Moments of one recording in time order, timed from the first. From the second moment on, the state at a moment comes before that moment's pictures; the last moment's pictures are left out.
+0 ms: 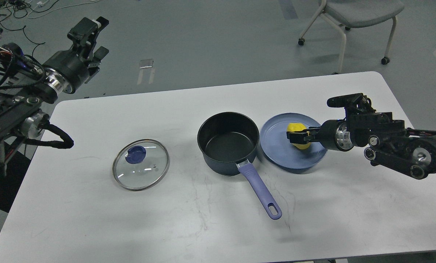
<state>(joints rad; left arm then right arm) -1.10 0.65 -0.21 -0.86 0.45 -0.09 -0.43 0.87 -0.47 0.16 0.99 -1.44 0.21 0.03</state>
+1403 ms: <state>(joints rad) -1.10 0.64 -0.22 -0.86 0.46 -0.07 -0.47 1.03 -0.24 0.06 1.00 -1.33 0.00 0.20</state>
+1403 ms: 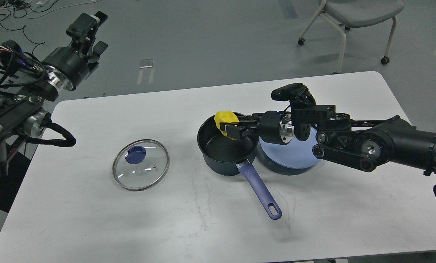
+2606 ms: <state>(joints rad) -0.95 0.55 -0.62 -0.90 0.04 -0.33 -0.20 0.94 -0.36 0.77 0.98 -0.28 0.09 -0.12</state>
